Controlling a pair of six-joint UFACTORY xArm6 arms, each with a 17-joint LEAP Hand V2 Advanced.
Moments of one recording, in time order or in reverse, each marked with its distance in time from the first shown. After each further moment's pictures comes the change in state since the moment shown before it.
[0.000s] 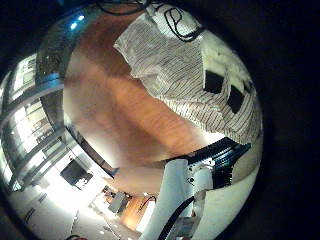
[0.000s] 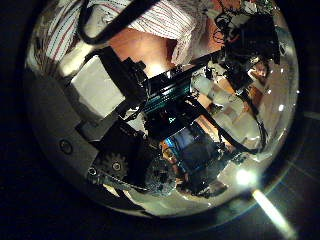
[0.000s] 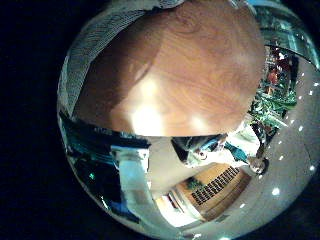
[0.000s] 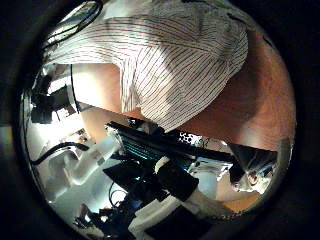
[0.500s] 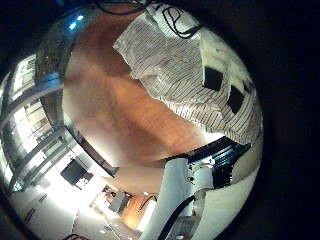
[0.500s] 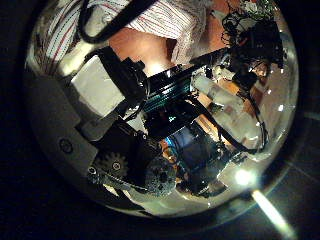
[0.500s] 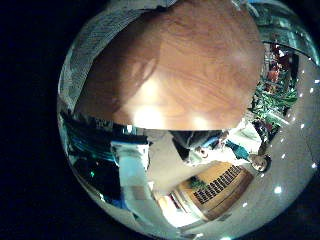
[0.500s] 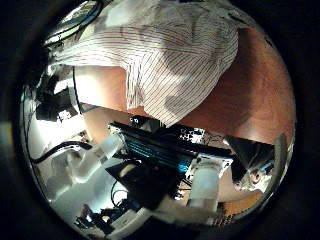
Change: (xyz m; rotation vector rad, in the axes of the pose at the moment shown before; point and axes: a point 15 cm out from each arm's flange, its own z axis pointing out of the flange) left arm 0.002 0.003 0.000 -0.009 -0.001 0.001; right arm 0.009 0.019 -0.007 -0.042 -0.012 -0.004
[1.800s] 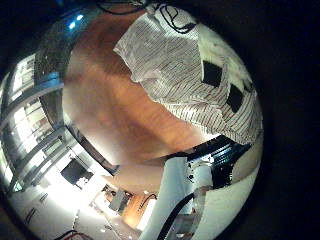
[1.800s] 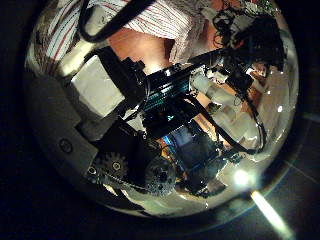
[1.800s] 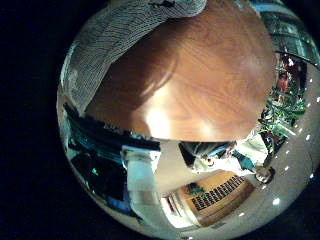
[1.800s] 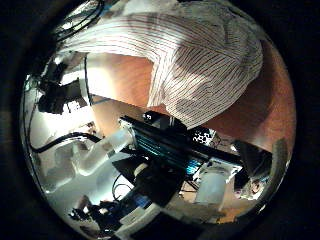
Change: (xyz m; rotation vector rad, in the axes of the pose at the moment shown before) left arm 0.001 0.004 -0.007 -0.015 0.004 -0.005; right arm -0.041 -0.030 0.019 0.039 -0.050 -0.109
